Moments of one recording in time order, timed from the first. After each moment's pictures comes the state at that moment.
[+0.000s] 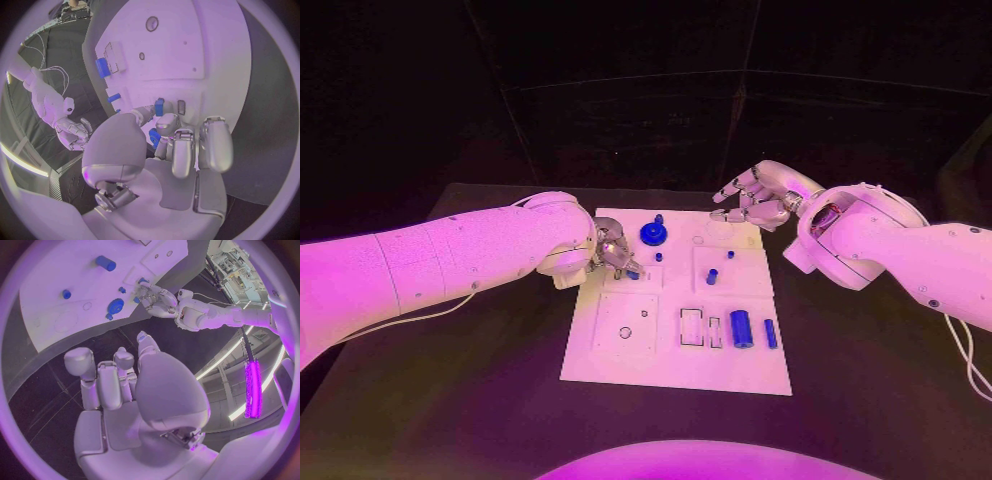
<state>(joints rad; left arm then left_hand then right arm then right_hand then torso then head) 1.29 -0.63 -0.15 1.32 -0.92 0.09 -0.54 1.16 -0.10 0.54 0.17 0.23 0.87 0.05 0.73 0.56 1.30 -0.03 1.14 1.04 1.47 -0.08 1.57 1.31 0.08 1.43 0.02 1.38 1.27 1.23 -0.82 0.02 1.56 -1.14 -0.33 -0.16 1.40 -0.02 -0.10 0.21 0.36 0.89 0.16 0.09 0.07 1.22 0.08 1.07 1.05 1.47 0.00 1.37 1.26 0.11 1.23 0.10 1.24 0.90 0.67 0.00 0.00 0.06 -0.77</state>
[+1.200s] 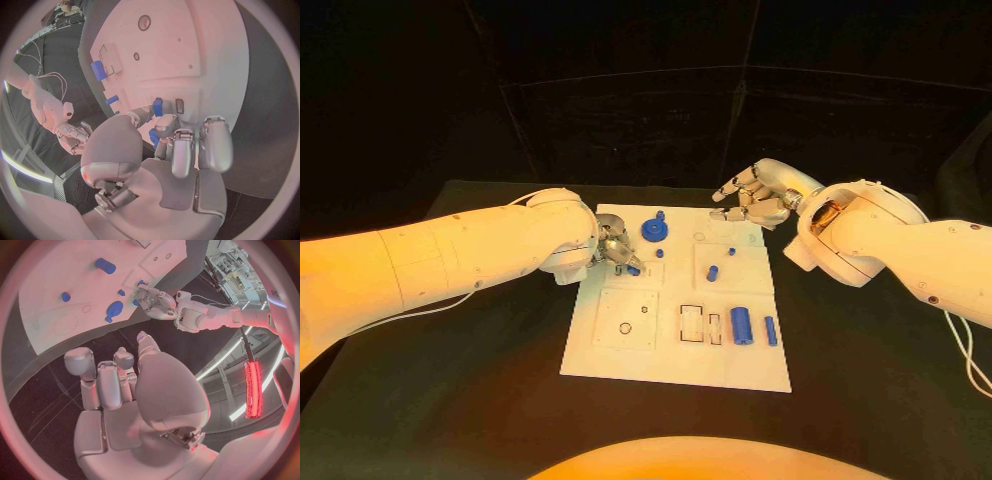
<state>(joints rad) 1.29 -0.62 -0.15 1.32 -0.97 0.09 -0.53 1.06 -0.11 0.56 0.07 0.23 0.90 0.03 0.73 0.56 1.32 -0.04 1.15 1.06 1.47 -0.09 1.57 1.31 0.08 1.44 0.02 1.38 1.28 1.23 -0.81 0.02 1.55 -1.14 -0.31 -0.15 1.40 -0.02 -0.11 0.21 0.37 0.89 0.16 0.09 0.07 1.22 0.07 1.07 1.04 1.47 0.00 1.37 1.26 0.11 1.23 0.10 1.24 0.90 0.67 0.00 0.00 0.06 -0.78</state>
